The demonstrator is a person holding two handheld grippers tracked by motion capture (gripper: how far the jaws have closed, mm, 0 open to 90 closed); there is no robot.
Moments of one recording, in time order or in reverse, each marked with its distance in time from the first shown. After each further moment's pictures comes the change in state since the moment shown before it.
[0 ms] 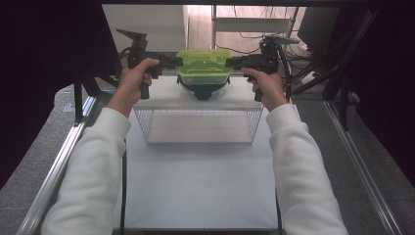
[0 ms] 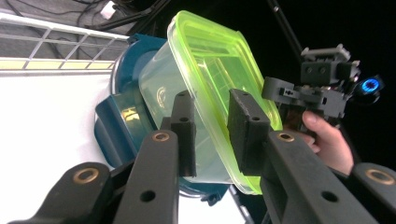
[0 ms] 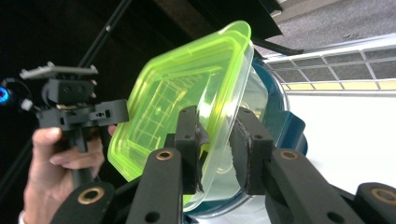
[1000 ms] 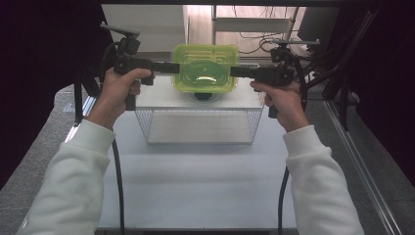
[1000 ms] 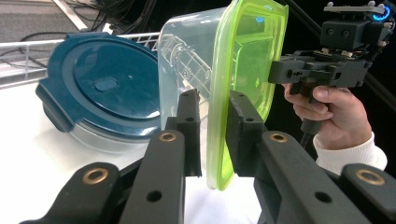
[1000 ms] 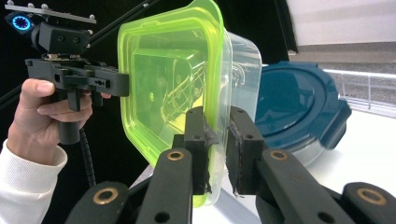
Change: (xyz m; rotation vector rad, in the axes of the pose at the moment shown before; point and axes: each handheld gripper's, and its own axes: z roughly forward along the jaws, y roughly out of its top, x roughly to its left) left arm -0.080 -0.035 -0.039 0.040 0.058 0.319; right arm 0.060 -0.043 -0.057 -0.034 0.030 -0.381
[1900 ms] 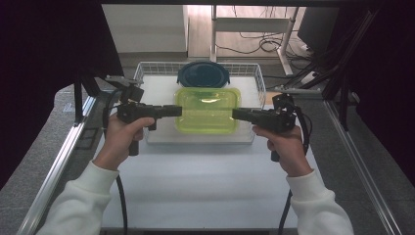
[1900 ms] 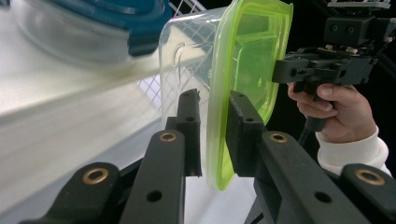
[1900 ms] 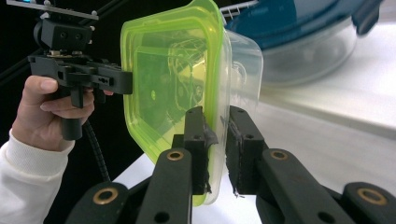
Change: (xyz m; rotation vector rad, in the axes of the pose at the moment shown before) left arm -0.026 -0.092 0.004 0.012 0.014 0.022; right arm 0.016 -0.094 -0.023 0.005 0.017 -0.006
